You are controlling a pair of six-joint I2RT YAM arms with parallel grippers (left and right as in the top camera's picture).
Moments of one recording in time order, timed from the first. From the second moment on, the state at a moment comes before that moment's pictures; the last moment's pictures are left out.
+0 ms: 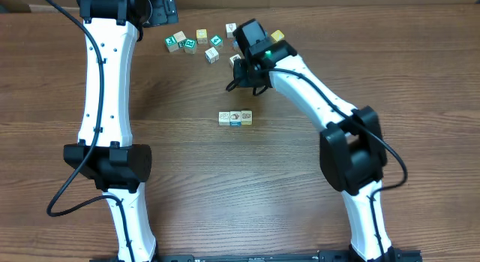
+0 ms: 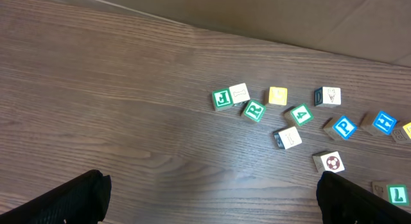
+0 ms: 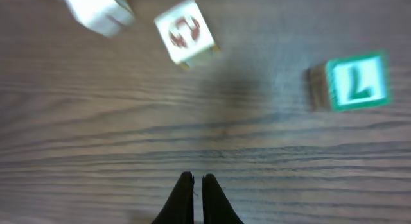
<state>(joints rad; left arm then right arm) -0.10 2.21 2.60 -1.34 -0.18 -0.28 0.51 2.29 1.95 -0.82 0.02 0.48</state>
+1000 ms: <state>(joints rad) -0.10 2.21 2.60 -1.34 -0.18 -0.28 0.55 2.38 1.95 -0.89 0.01 0.48</state>
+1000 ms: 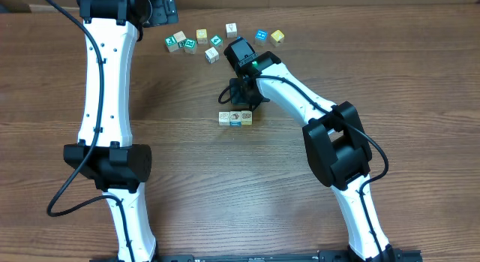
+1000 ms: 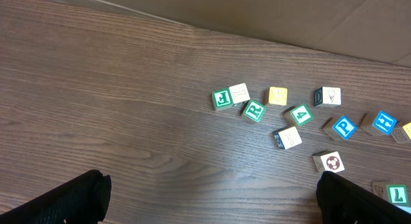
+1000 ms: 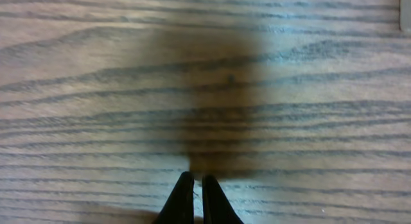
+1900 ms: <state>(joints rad) -0.10 2.21 2.60 -1.34 -0.18 -0.28 0.55 2.38 1.95 -0.93 0.00 0.48</state>
